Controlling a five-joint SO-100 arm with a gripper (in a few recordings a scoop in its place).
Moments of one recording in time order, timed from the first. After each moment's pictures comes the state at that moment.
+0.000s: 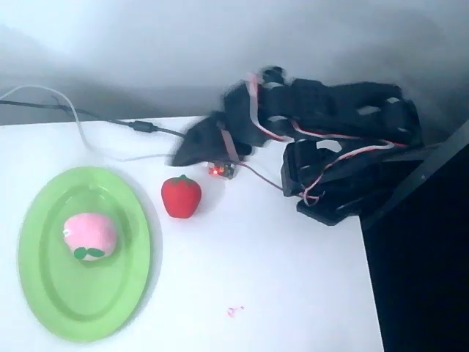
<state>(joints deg) -0.3 161.5 139.1 63.4 100.5</state>
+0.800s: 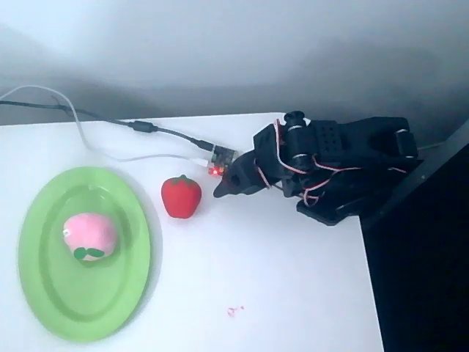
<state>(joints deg) -0.5 194.8 184.7 71.0 111.7</state>
